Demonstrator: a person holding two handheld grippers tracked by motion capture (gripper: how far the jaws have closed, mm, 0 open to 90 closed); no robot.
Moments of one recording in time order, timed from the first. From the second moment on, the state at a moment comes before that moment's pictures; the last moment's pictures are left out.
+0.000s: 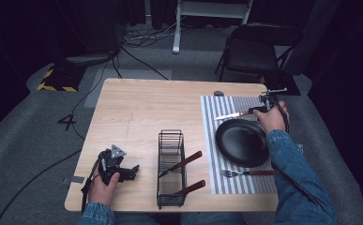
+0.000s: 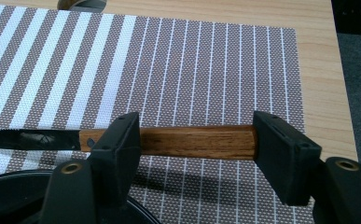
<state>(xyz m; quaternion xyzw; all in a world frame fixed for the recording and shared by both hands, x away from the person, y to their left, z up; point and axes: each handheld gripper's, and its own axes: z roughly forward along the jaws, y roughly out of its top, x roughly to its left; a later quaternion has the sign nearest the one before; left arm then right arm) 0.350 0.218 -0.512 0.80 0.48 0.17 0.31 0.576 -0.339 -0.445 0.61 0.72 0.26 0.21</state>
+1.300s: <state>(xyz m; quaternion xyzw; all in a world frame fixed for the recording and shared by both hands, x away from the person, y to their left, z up) 0.350 0.218 -0.512 0.80 0.48 0.17 0.31 0.573 -0.338 -0.446 0.61 0.73 0.24 0.21</state>
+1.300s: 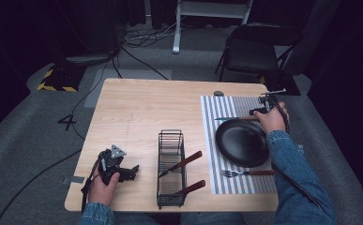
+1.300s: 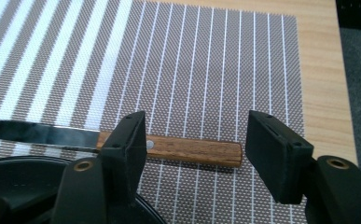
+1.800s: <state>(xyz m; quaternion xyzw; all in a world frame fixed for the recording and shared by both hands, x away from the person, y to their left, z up) 0.350 0.218 -0.512 0.80 0.48 0.17 0.31 0.549 -0.331 -0.405 0.57 0.74 0.28 0.23</state>
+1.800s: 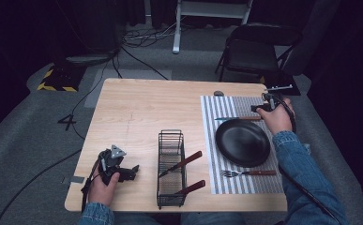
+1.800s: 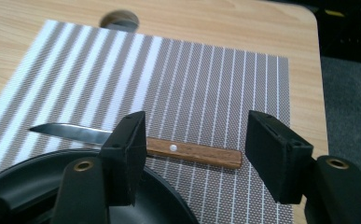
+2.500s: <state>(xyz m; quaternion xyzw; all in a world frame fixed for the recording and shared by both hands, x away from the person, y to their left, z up) 0.349 0.218 -0.512 0.80 0.48 0.17 0.31 0.476 -0.270 -0.347 0.46 0.78 0.38 0.20</state>
